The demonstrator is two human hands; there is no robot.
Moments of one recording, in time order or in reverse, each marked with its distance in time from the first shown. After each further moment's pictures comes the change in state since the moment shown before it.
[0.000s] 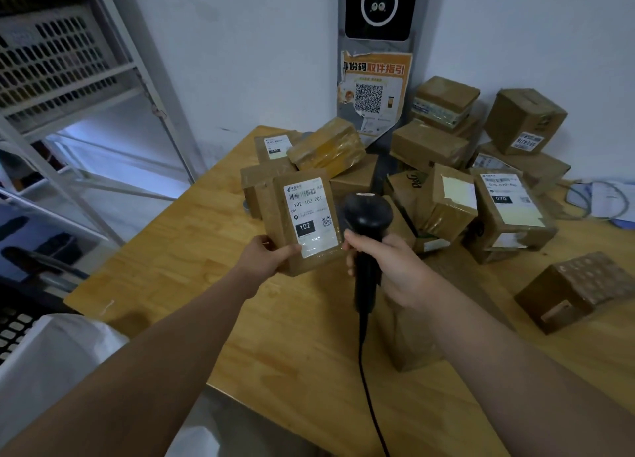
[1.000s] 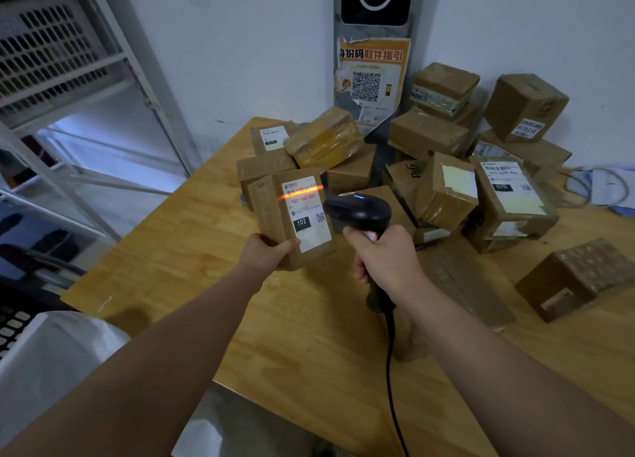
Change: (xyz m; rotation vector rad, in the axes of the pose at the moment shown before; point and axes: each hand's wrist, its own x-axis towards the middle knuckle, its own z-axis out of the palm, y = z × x) left_hand 0.000 -0.002 0.014 0.022 0.097 -0.012; right_hand -0.004 0.008 0.014 -0.452 0.359 -0.151
